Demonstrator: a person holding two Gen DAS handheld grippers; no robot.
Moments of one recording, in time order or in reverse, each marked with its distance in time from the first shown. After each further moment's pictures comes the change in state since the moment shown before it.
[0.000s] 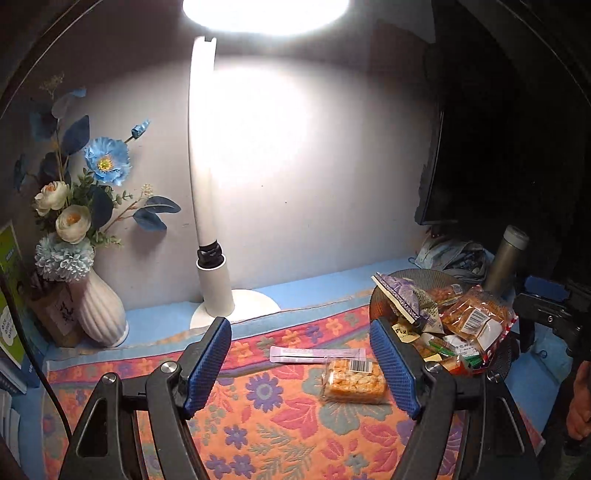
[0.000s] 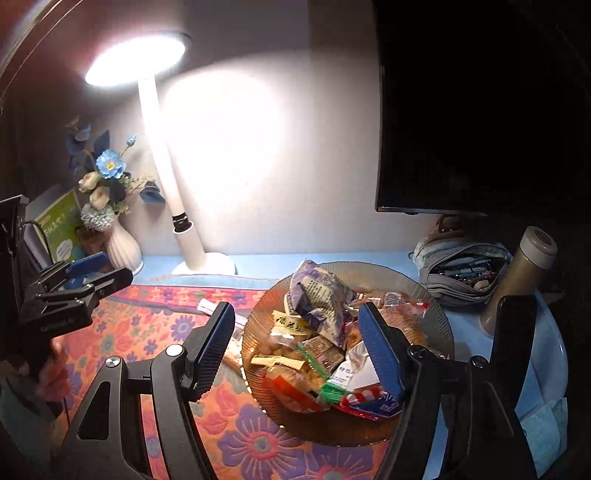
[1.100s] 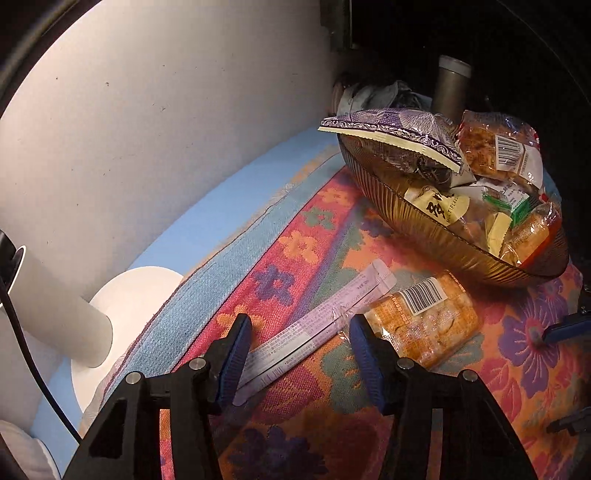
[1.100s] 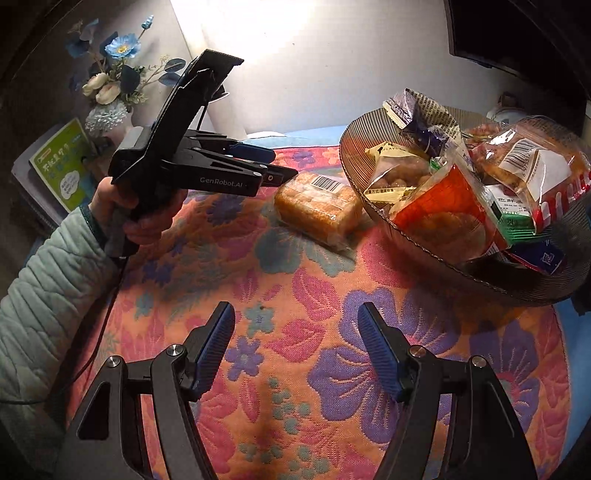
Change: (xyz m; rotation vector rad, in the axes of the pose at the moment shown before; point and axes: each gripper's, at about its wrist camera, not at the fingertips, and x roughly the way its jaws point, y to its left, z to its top) left arm 0.219 -0.012 -0.041 0.497 0.362 -0.426; right arm 0.087 0.070 -0.123 0.091 0.267 0.096
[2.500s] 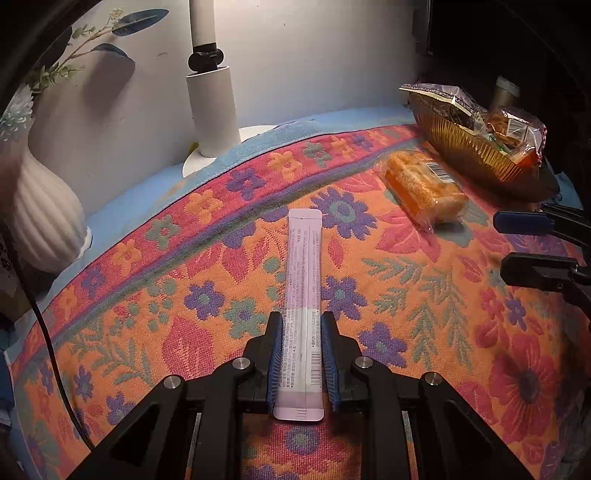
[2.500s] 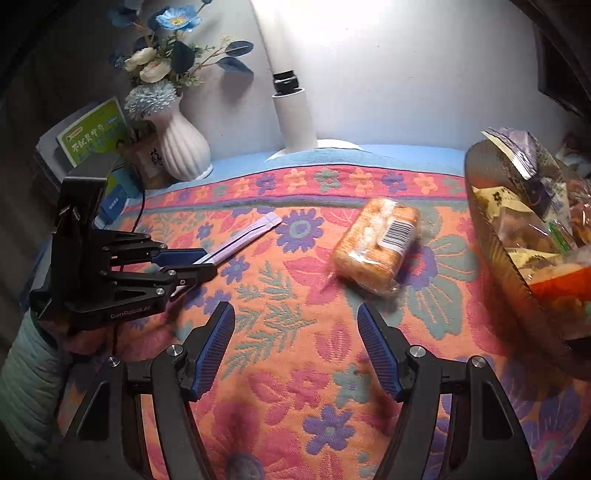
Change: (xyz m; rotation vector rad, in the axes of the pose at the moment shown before) left arm -0.105 -0.003 -0.177 -0.310 0.006 0.210; right arm 0.042 0.050 0.029 -0.079 -0.026 0.088
